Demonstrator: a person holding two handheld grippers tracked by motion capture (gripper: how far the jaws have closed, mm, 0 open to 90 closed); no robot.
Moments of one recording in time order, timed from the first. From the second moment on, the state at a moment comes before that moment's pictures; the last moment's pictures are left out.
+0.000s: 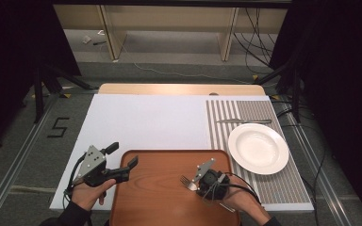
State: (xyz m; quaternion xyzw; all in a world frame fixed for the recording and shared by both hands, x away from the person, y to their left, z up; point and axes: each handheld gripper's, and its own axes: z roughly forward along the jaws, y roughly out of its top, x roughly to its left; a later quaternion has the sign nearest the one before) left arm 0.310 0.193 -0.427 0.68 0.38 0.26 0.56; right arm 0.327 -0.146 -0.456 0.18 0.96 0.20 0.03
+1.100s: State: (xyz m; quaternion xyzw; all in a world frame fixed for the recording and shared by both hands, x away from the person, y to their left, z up) left arm 0.310 0.194 -0.426 0.68 0.38 0.26 0.57; right arm 0.342 -0.170 -0.455 0.21 0.96 0.15 0.09
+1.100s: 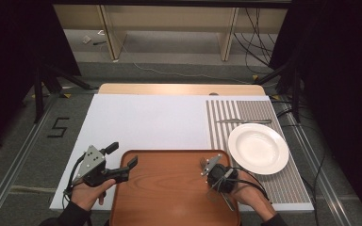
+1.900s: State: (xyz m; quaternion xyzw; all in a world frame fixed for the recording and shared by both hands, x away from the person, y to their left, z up) left arm 0.309 0.194 -0.426 0.68 0.38 0.27 0.57; right arm 0.349 -0.191 -0.453 0.24 0.96 0.12 0.10
